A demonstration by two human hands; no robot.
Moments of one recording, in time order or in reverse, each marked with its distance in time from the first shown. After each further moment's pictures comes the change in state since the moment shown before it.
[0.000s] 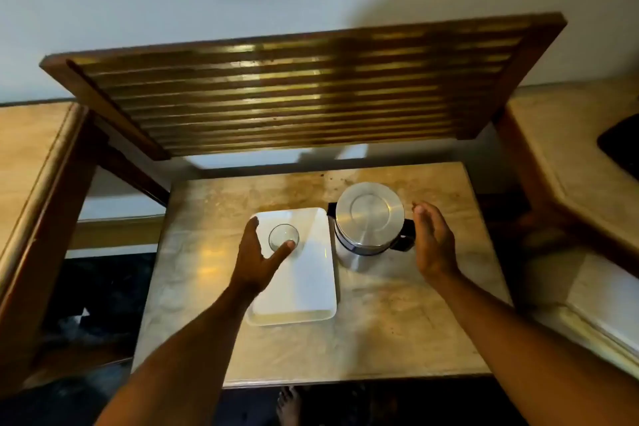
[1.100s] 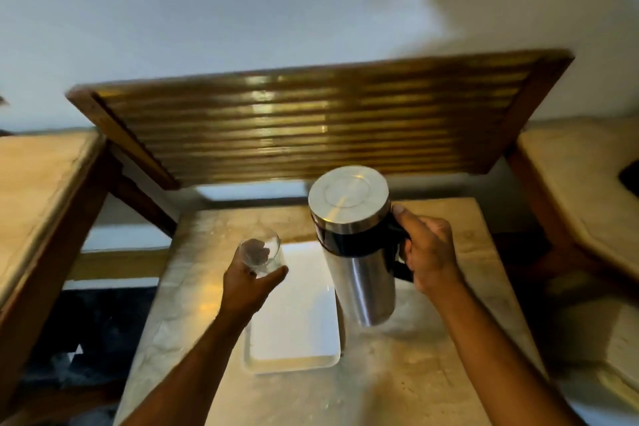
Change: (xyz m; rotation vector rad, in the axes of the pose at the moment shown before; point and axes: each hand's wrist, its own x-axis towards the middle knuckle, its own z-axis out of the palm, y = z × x) left_hand 0.013 0.010 -0.007 -0.181 0.179 -0.088; right_hand 0.018 -0.070 0.020 0.479 -0.215 0.013
